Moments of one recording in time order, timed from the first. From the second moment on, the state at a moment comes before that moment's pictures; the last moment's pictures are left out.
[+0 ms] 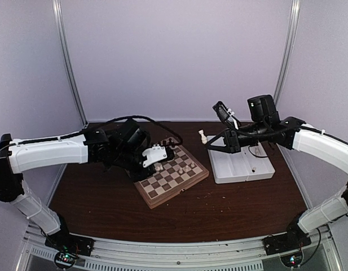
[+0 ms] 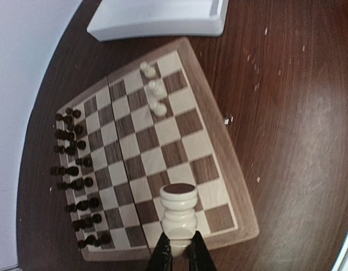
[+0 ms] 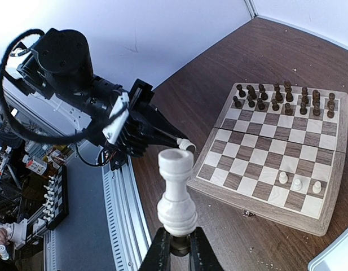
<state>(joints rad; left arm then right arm) -0.96 1.51 1.20 -0.57 -0.04 0.43 0.59 1.33 1.14 -0.38 -0.78 0.17</state>
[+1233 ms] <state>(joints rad) -1.09 2.02 1.49 -1.05 -0.62 1.16 0.53 1.18 1.05 -0.36 -0.73 0.19</state>
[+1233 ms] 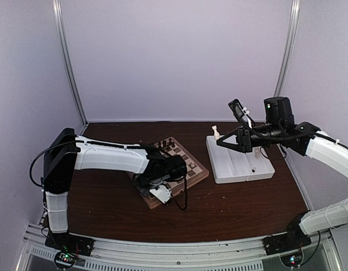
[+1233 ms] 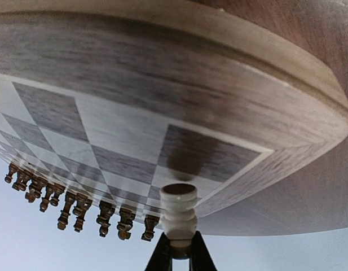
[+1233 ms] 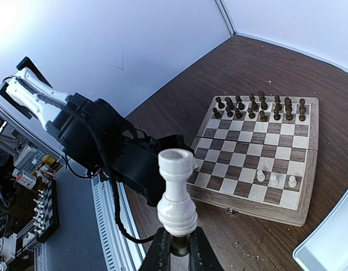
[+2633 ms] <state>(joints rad) -1.09 1.28 1.08 -0.45 -0.29 0.43 0.52 1.24 1.03 -0.35 -0.74 0.21</state>
